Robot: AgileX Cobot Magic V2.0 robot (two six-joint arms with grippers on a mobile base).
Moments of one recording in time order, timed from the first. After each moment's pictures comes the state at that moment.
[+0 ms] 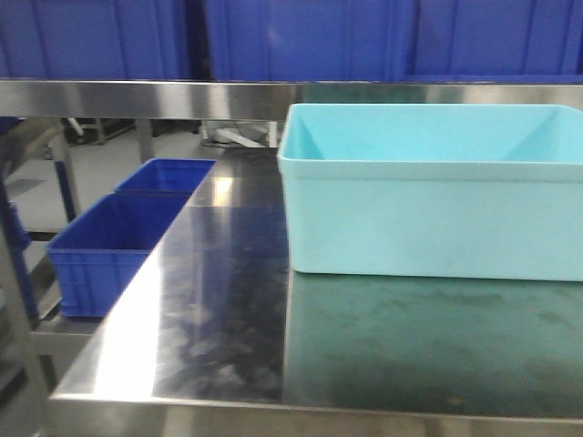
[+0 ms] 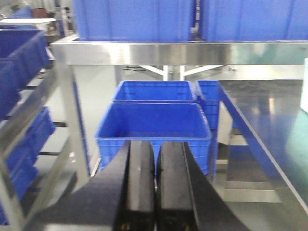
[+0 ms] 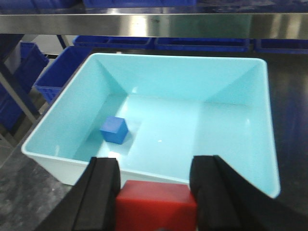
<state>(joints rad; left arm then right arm) -0.06 -0.01 0.01 0.01 0.13 -0.02 0.21 0.66 -0.68 0.09 0.48 0.11</state>
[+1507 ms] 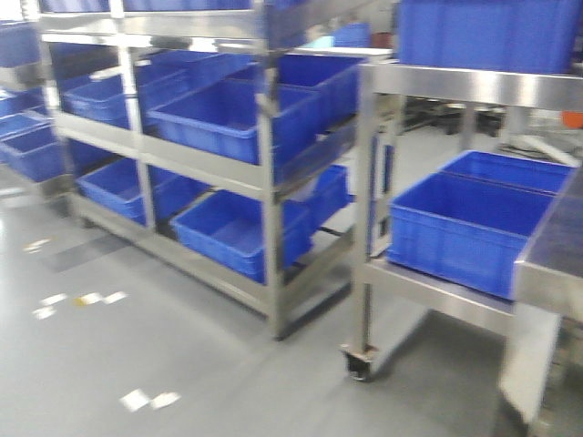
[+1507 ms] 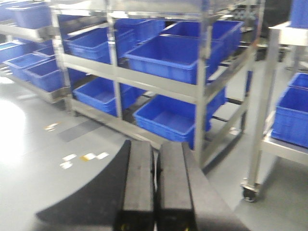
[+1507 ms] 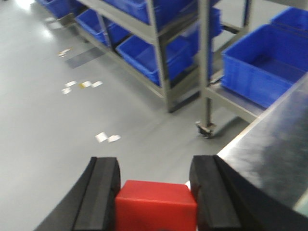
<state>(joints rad) -0.06 -0.01 0.01 0.01 0.13 -0.02 0.21 0.66 -0.68 0.09 0.48 0.11</state>
